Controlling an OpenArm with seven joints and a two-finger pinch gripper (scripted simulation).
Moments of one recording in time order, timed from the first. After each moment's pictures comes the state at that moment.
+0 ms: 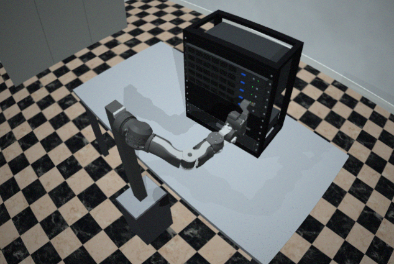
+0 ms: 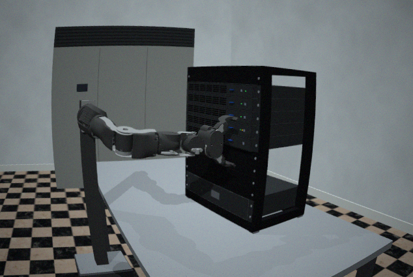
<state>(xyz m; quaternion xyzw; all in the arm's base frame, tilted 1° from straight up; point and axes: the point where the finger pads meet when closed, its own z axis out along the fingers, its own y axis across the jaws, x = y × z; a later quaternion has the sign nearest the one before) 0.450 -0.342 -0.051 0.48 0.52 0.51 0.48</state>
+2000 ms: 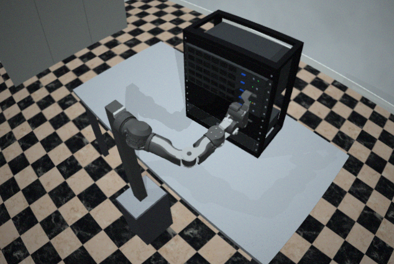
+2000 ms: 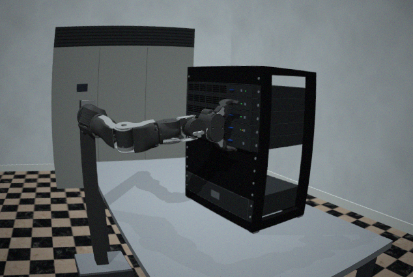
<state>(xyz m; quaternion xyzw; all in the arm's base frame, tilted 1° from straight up) 0.450 -0.343 0.002 0.48 0.52 0.52 0.49</state>
